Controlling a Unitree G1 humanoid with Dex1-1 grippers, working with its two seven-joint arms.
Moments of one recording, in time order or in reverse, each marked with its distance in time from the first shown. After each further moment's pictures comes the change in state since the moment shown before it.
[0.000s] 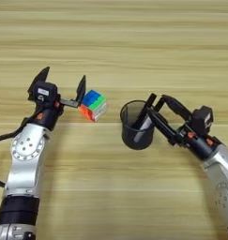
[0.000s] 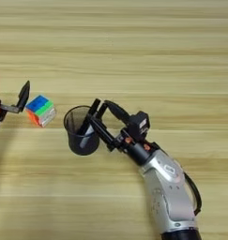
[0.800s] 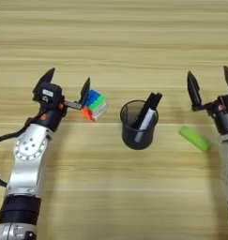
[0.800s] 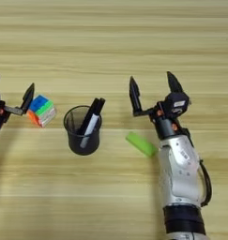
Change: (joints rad) left arm -0.006 0.001 -0.020 0.028 0.000 -0.002 -0.029; right arm -0.188 0.024 -0.228 0.268 -0.229 -0.302 -0.440
